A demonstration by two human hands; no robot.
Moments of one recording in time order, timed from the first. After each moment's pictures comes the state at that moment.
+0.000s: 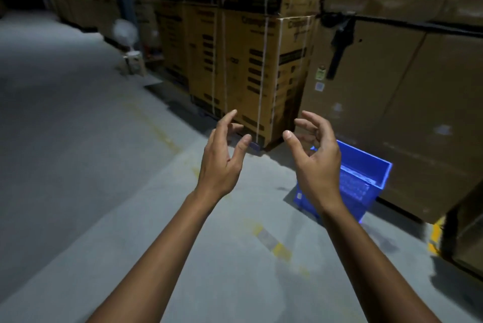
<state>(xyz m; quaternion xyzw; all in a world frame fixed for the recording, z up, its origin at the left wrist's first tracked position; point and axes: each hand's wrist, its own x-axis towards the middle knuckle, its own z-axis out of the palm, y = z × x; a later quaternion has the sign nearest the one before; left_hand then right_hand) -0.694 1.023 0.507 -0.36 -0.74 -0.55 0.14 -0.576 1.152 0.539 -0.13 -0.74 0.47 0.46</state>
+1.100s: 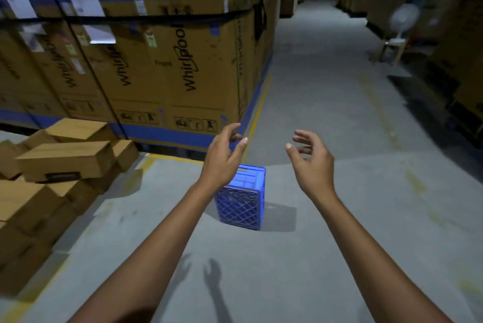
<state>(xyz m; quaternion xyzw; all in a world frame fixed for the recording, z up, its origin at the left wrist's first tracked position) -0.396 0.383 0.457 0.06 -0.87 -0.39 0.31 -0.456 0.580 0.460 0.18 -0.77 0.60 0.14</state>
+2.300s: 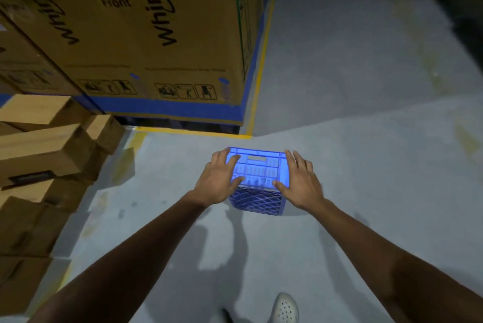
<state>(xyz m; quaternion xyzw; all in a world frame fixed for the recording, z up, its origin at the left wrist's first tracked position) -0.643 0.134 0.224 0.02 -0.99 -0.10 -0.02 -0.727 0.368 0.189 0.24 -0.95 0.19 -0.09</state>
